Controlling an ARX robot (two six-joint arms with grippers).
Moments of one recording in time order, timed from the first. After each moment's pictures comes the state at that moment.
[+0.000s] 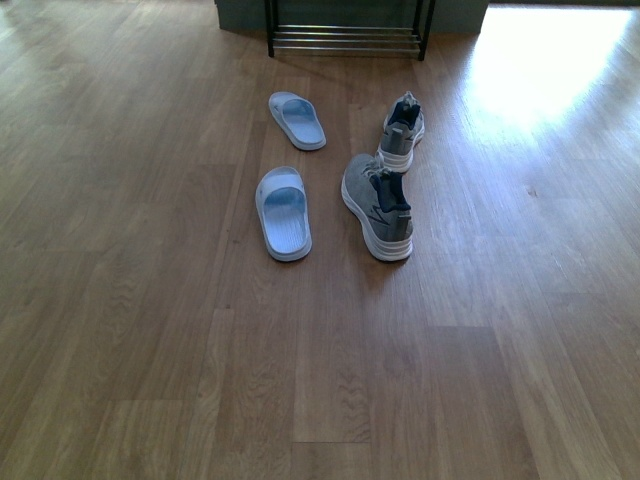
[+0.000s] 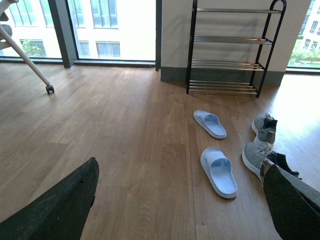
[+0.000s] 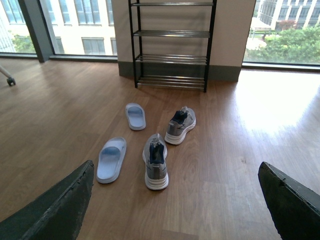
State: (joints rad) left arm 0.00 0.02 0.01 0.00 0.00 0.00; right arm 0.00 0.00 0.02 0.00 0.00 -0.01
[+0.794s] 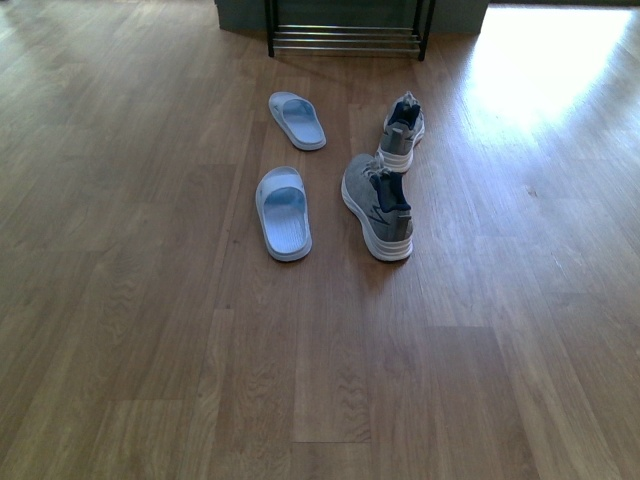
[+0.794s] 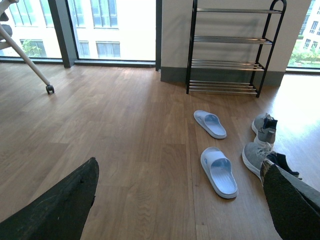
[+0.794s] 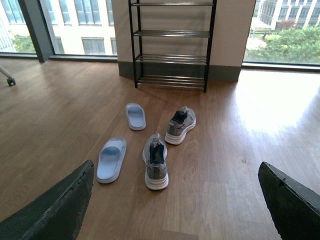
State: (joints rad) left arm 0.00 0.02 0.01 0.00 0.00 0.00; right arm 0.00 0.00 0.02 0.00 0.00 -0.01
